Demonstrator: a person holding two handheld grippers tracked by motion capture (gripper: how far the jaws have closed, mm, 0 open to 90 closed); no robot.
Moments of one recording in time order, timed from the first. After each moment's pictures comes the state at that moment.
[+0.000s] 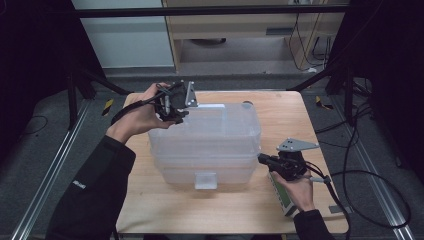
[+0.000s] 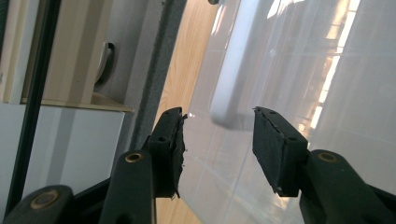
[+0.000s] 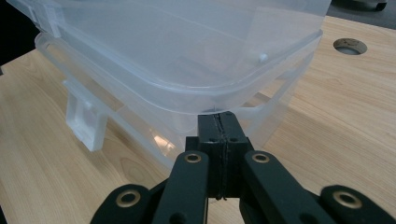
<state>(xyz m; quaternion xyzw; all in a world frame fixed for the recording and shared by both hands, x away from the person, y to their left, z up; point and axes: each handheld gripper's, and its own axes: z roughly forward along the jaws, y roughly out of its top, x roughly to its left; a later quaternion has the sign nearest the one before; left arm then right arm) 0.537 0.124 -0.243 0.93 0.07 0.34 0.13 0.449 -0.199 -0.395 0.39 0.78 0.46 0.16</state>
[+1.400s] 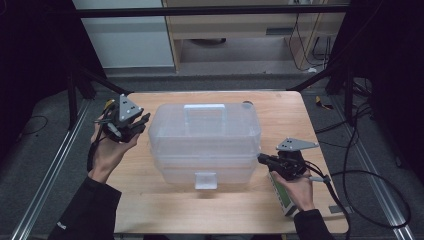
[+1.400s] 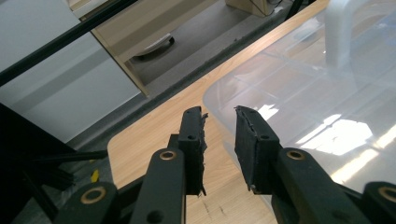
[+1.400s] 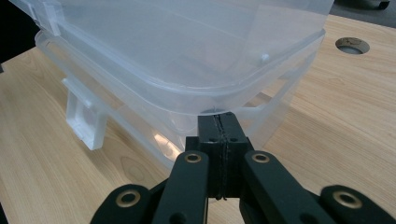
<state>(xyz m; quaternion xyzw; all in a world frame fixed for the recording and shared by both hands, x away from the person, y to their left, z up) 0.494 0.240 -0.294 0.79 0.34 0.38 0.34 0.450 -0.198 -0.395 0.39 0.78 0.46 0.16</state>
